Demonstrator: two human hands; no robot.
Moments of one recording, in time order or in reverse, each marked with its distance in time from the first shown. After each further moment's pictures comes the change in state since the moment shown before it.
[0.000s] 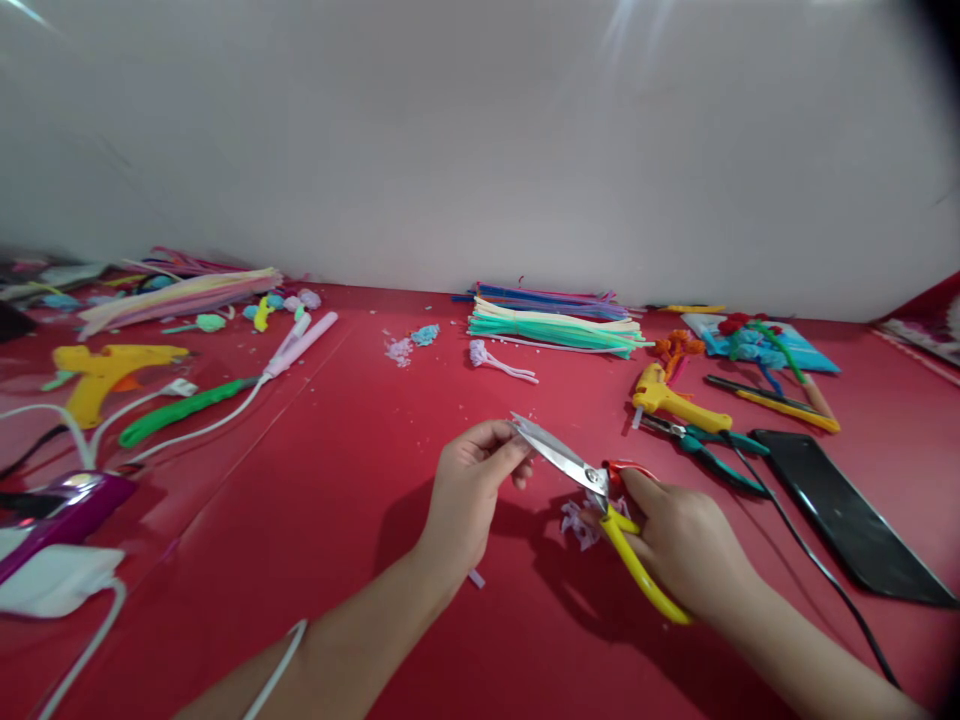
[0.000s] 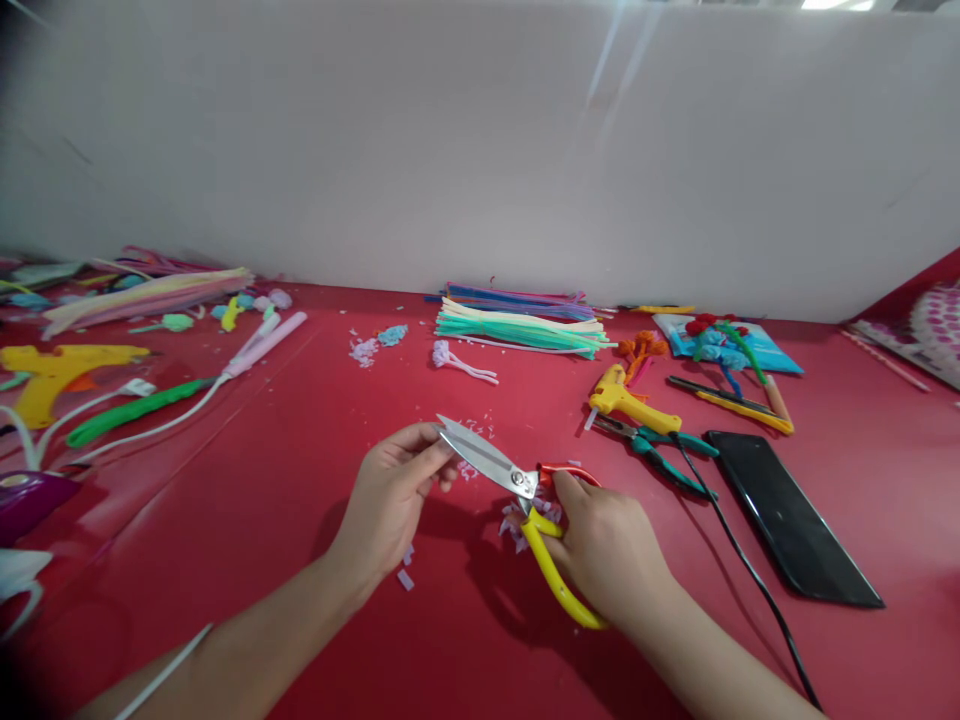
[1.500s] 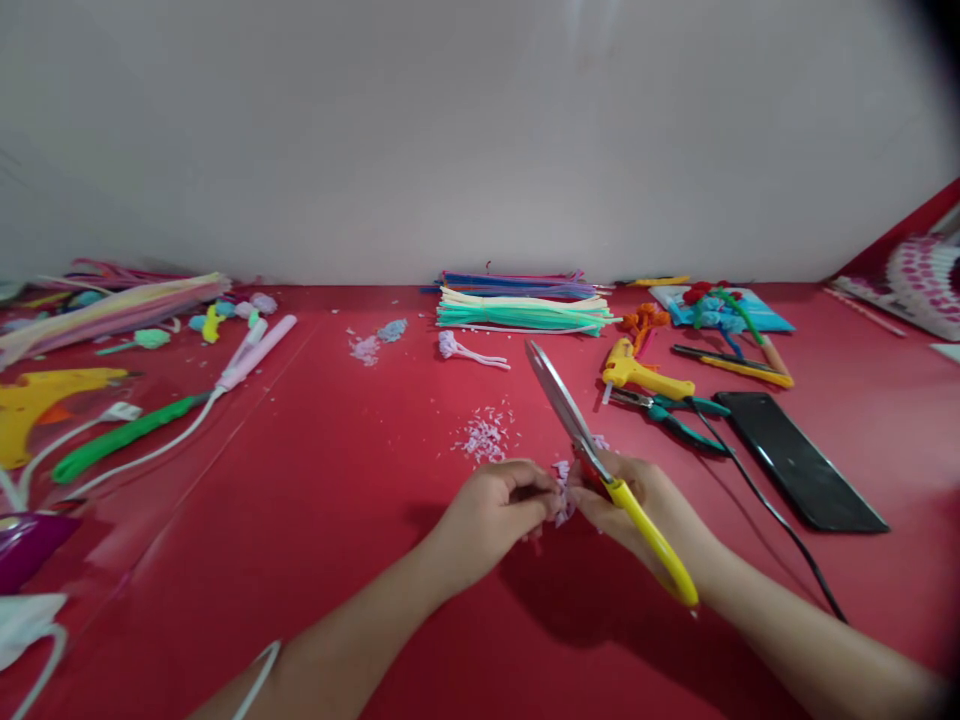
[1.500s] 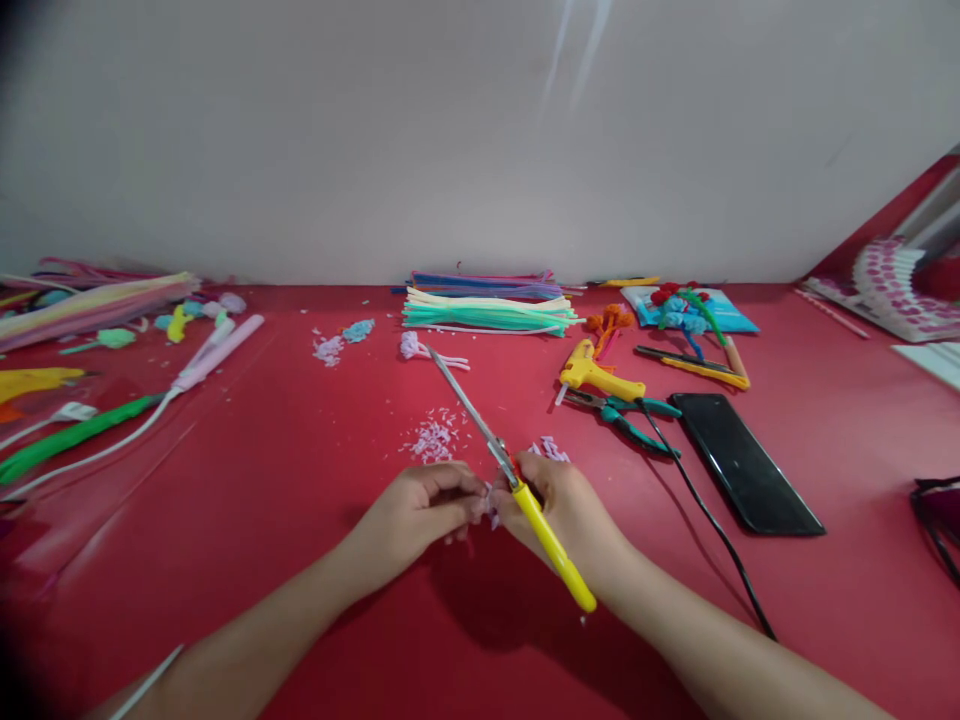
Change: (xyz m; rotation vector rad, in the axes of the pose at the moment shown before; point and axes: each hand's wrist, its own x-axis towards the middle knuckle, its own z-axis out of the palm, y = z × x) left_hand -0.012 -0.009 0.016 0.407 -0.482 -0.206; right_hand 0.003 -0.014 -0.017 0.945 -0.189 0.223
